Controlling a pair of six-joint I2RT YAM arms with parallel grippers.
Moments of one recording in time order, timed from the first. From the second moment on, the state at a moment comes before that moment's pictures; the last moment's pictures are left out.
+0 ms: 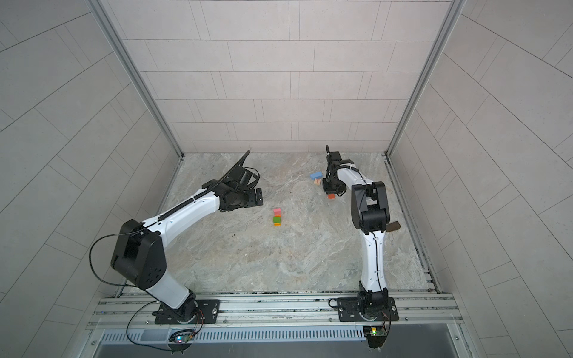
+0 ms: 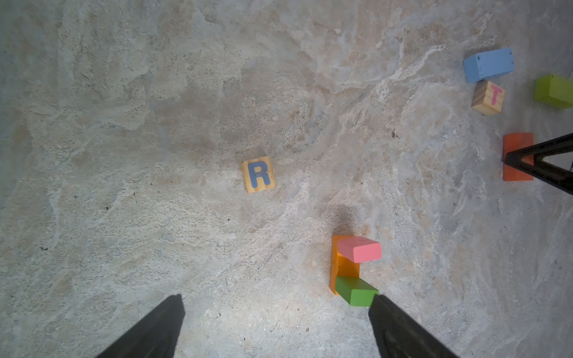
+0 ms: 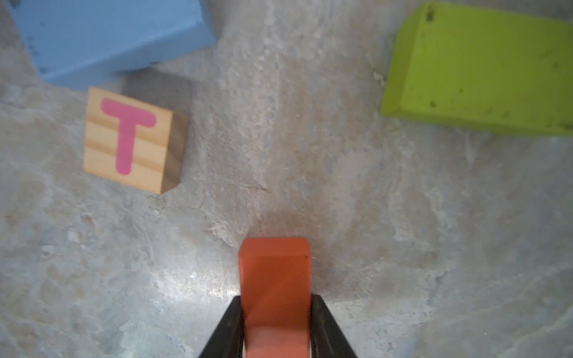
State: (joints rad) left arm -0.50 1.63 1.27 -0.70 -0.08 -0.60; right arm 0.10 2.23 1.78 -0.85 0.01 0.10
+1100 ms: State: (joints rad) left arm -0.49 1.22 0.77 -0.59 -0.35 -0.67; right arm 0.48 1.90 1.70 -1.01 0.09 0.41
